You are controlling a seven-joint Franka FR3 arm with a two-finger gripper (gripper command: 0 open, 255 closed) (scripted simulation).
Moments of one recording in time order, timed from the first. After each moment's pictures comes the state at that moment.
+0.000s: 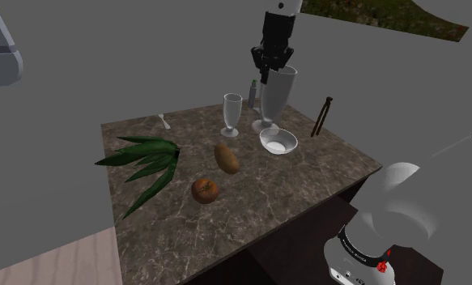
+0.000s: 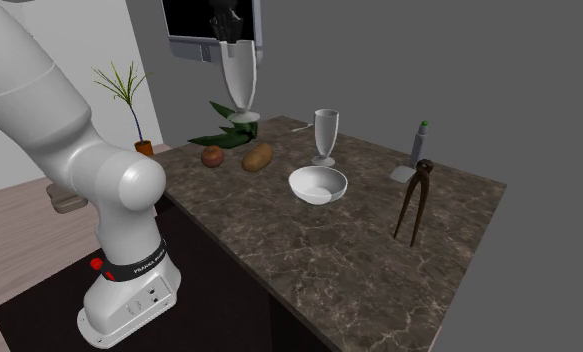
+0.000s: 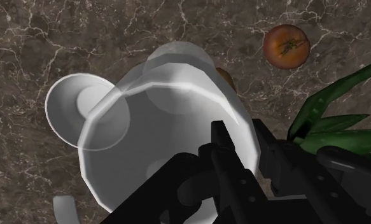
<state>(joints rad) 0.18 -0.33 0.00 -1.82 -0.01 1.49 0.37</state>
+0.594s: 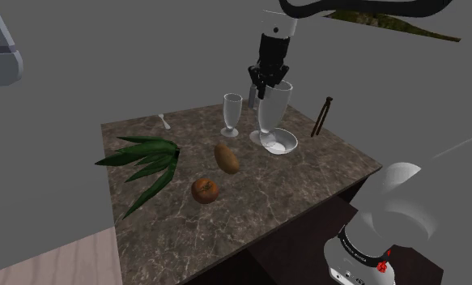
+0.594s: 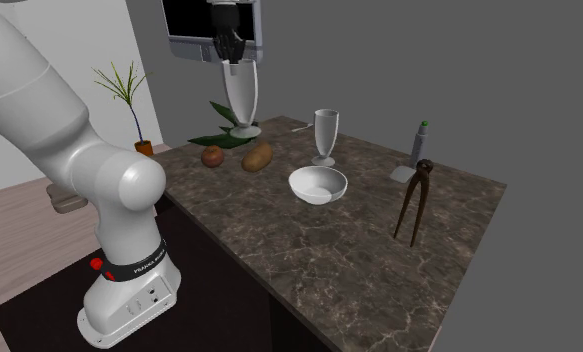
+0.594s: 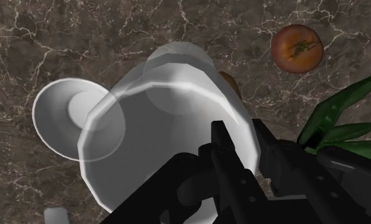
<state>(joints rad) 0.18 -0.37 0.00 -1.97 -0.01 1.61 0.37</state>
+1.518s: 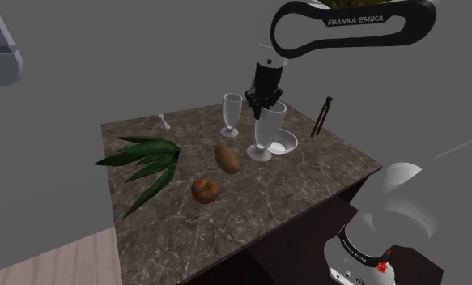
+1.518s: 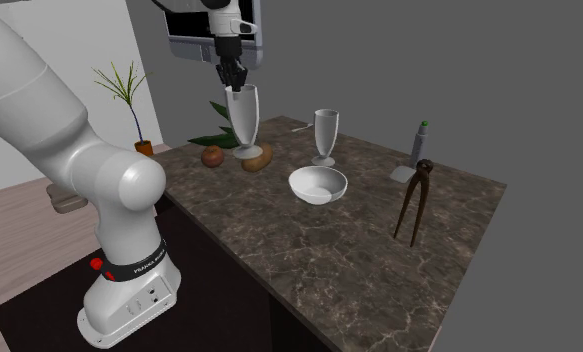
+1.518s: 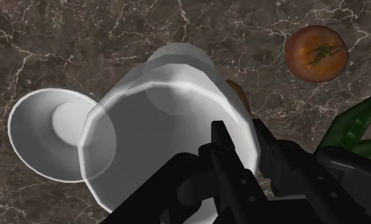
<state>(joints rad) 0.18 -0.39 0.00 -2.18 -0.01 1.80 0.37</state>
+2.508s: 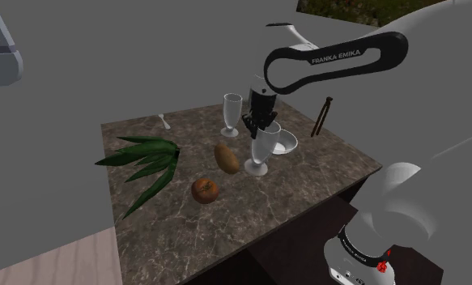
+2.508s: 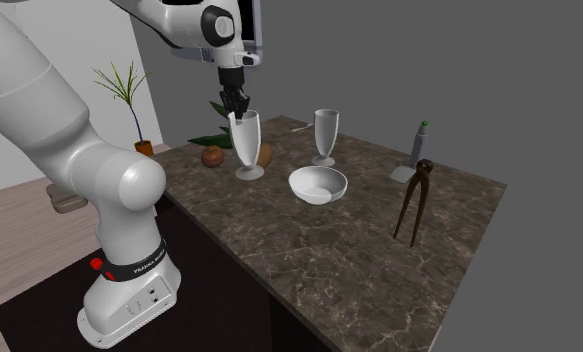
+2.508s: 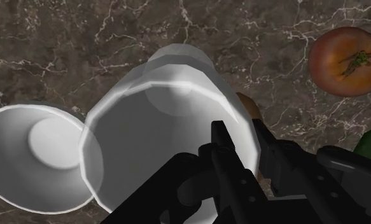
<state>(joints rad) 0.18 -0.36 0.00 -2.36 -0.01 2.01 0.38</state>
